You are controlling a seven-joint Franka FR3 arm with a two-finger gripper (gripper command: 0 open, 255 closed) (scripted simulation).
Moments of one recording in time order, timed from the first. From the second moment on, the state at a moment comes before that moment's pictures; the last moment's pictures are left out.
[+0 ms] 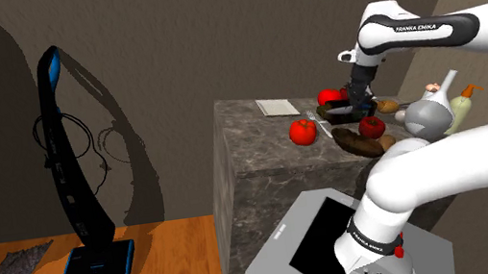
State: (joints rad) arm -0.18 -0.78 -0.65 -2.47 -0.52 1.75 -1.37
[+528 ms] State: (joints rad) arm -0.23 -0.81 -0.74 -2.52 -0.60 1.79 -1.44
